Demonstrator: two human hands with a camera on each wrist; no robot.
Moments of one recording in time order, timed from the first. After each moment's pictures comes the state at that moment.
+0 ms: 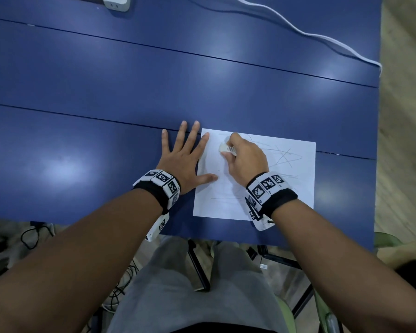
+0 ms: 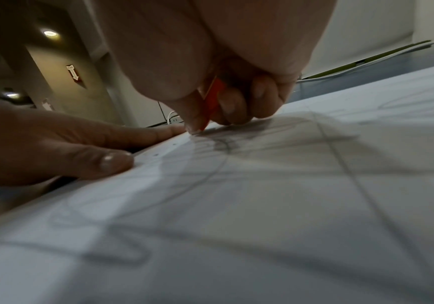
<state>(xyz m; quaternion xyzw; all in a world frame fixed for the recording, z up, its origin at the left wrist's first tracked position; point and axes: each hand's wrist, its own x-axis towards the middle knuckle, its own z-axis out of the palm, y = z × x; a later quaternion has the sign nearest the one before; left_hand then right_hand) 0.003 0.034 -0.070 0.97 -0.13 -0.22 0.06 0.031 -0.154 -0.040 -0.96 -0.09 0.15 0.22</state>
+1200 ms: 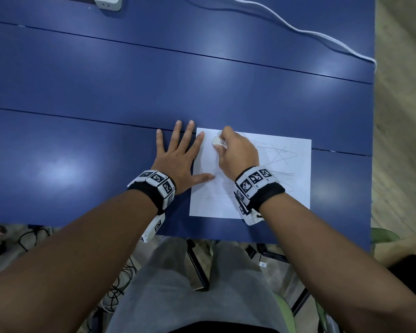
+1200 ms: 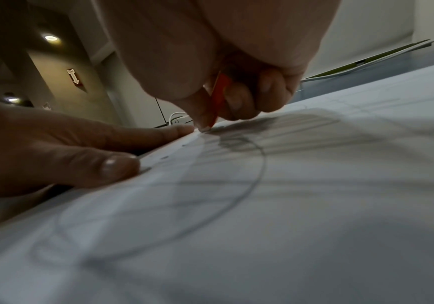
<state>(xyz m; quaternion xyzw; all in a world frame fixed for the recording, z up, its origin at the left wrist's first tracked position) 0.002 0.035 -0.078 0.97 -0.13 -0.19 0.06 0.039 -0.140 -0.041 -0.97 -0.06 0.15 0.21</state>
